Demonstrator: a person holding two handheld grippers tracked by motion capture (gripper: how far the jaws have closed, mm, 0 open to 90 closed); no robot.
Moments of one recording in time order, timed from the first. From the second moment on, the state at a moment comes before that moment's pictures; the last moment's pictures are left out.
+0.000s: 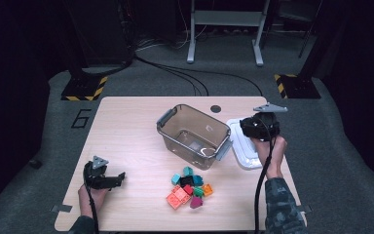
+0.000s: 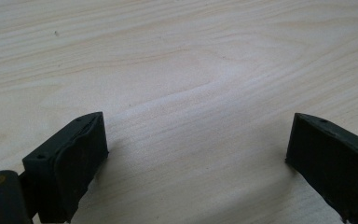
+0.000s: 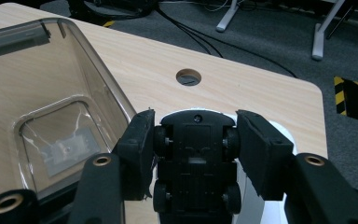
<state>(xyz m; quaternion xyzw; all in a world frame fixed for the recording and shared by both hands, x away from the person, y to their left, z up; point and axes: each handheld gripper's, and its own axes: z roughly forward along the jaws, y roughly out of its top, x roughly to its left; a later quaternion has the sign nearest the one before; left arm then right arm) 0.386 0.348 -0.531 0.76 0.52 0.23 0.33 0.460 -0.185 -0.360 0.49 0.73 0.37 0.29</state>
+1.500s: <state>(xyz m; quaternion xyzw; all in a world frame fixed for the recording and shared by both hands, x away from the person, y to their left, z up) 0.386 0.348 -0.531 0.76 0.52 0.23 0.33 0.476 -0.104 -0.354 0.42 0.78 0.39 0.24</state>
